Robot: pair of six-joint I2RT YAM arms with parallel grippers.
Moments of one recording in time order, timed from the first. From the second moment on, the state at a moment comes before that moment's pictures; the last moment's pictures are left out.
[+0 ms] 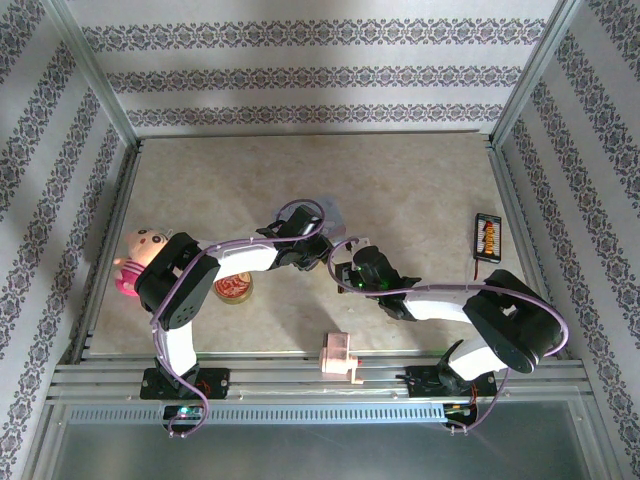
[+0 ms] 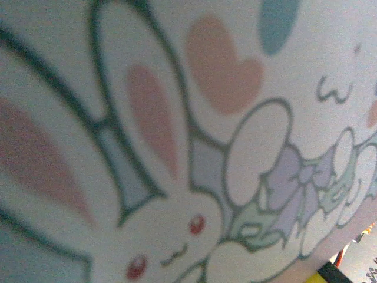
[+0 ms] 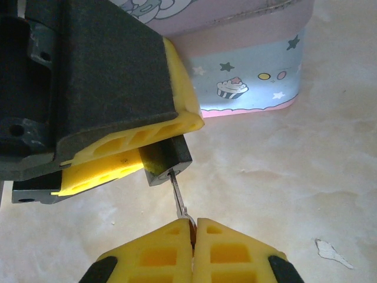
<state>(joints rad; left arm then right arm) -0.68 1.85 1.09 -0.14 0.13 -1.34 0.76 1.47 0.47 0.36 0.05 0.53</state>
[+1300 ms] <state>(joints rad) -0.68 1.85 1.08 -0.12 0.13 -1.36 0.64 1.49 0.52 0.27 -0.20 0.50</state>
